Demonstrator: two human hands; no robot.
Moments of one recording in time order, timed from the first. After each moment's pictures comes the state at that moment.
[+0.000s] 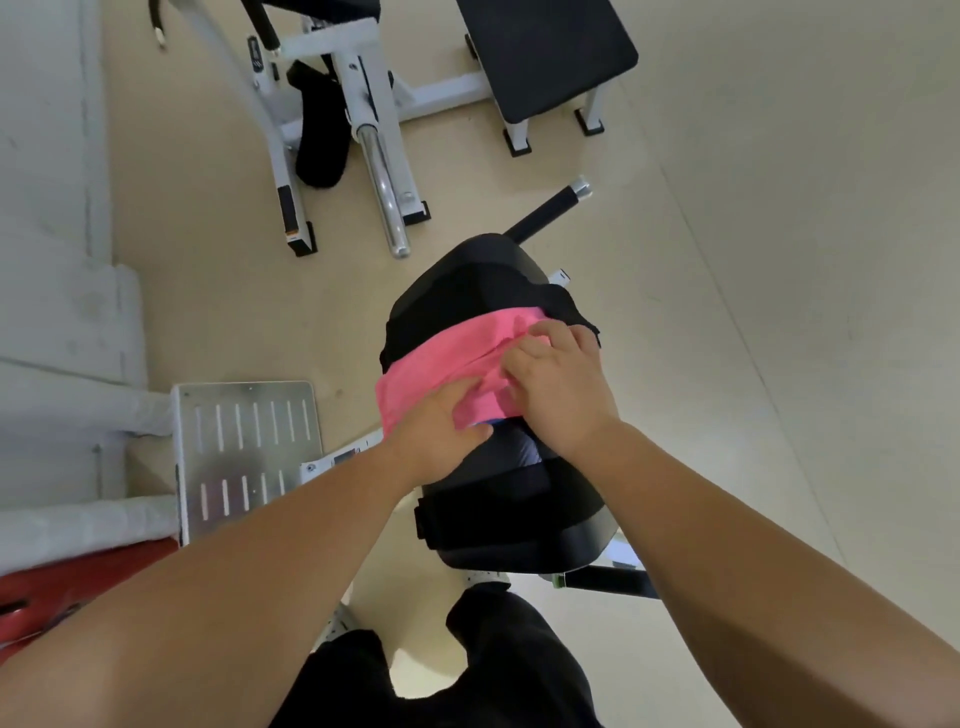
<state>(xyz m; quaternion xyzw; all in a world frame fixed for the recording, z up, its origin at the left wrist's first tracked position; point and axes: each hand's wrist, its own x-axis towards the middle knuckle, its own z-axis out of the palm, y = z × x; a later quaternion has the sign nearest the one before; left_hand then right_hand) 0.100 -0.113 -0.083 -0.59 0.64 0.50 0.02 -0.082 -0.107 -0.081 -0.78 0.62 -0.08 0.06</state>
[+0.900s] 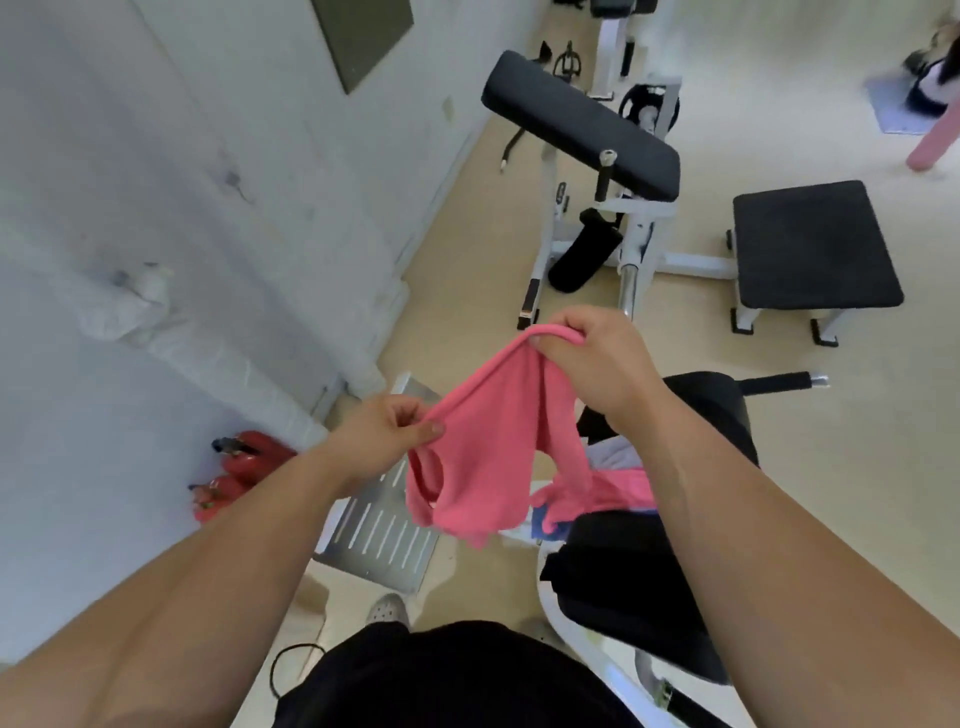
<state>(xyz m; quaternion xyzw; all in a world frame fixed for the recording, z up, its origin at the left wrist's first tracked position) 0.352 0.006 0.087 -0.72 0.44 0.45 -0.27 0.114 -0.121 0.124 -0.71 0.45 -0.30 0.45</state>
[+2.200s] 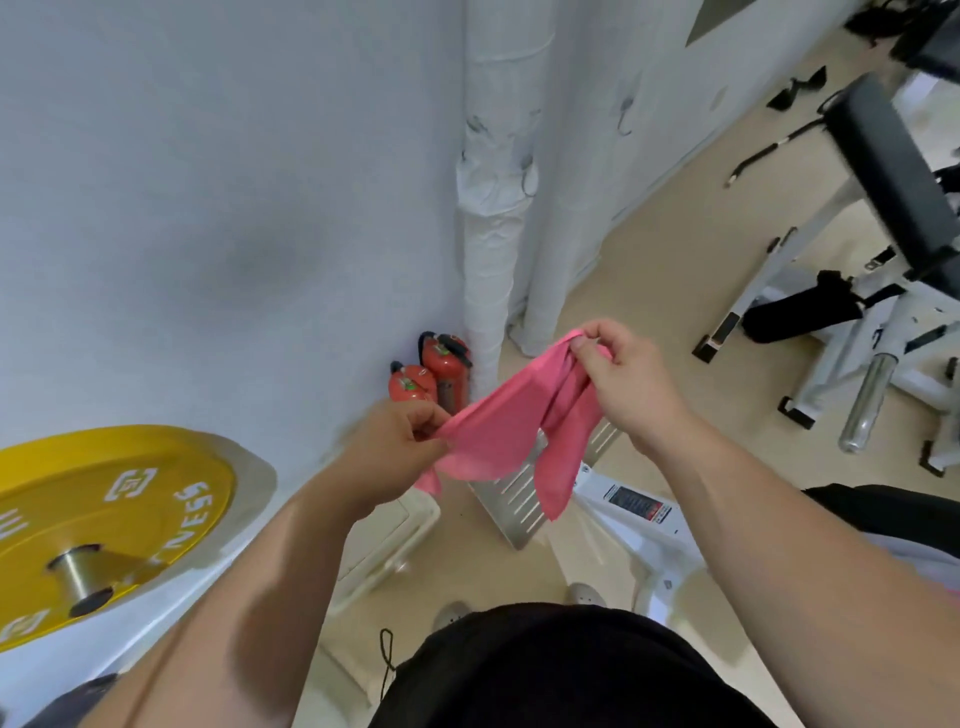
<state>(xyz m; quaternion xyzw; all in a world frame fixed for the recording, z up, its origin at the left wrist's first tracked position) 0.671 0.346 0.076 -0.79 0.26 0.38 -0.40 0.533 0.124 0.106 -0.79 0.37 -0.18 0.46</state>
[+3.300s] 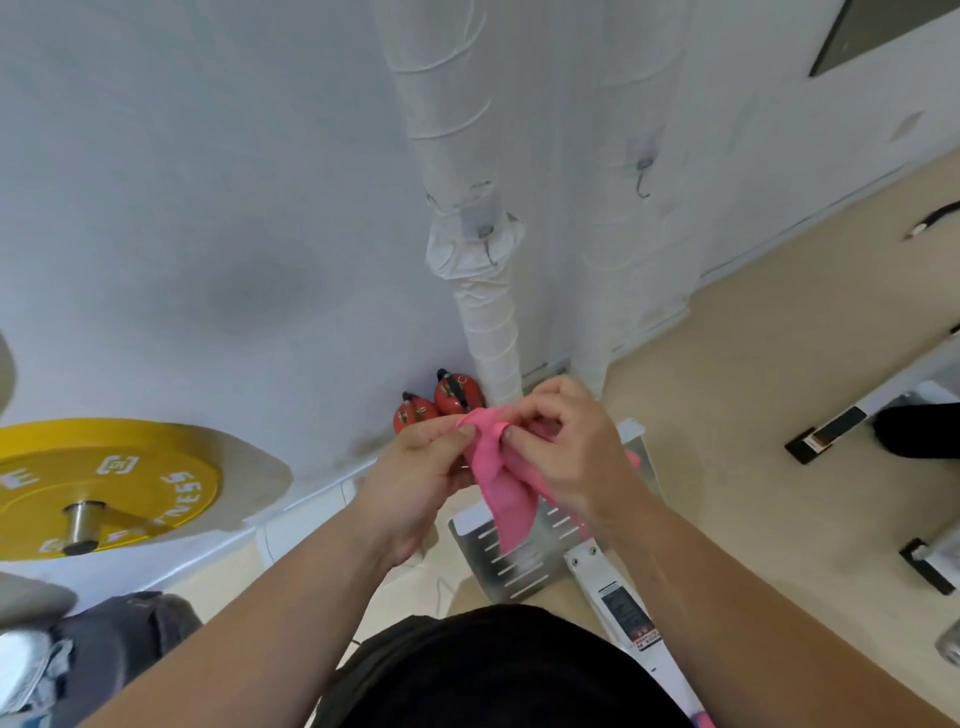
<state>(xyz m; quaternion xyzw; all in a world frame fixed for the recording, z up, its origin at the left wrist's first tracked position) 0.563 0.084 0.119 -0.67 0.04 0.35 -0.66 0.511 -0.077 0.091 -0.78 0.13 -0.13 0.60</state>
